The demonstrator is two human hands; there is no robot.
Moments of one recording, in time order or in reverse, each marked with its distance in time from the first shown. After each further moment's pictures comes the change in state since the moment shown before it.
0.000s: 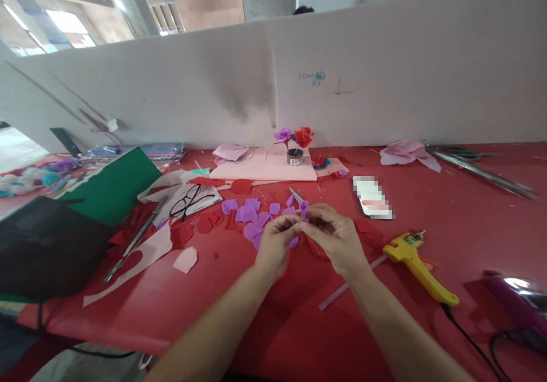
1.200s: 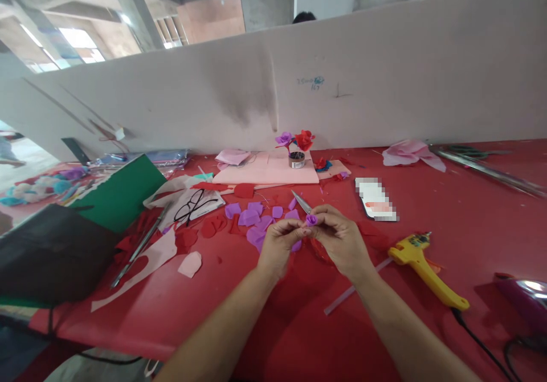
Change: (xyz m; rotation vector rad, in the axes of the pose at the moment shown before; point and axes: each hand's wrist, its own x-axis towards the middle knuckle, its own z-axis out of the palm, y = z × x) left_hand 0.002 -0.001 -0.006 0.037 -0.019 0.007; right_hand 0.004 0.003 -0.007 -0.073 -0.039 -0.082
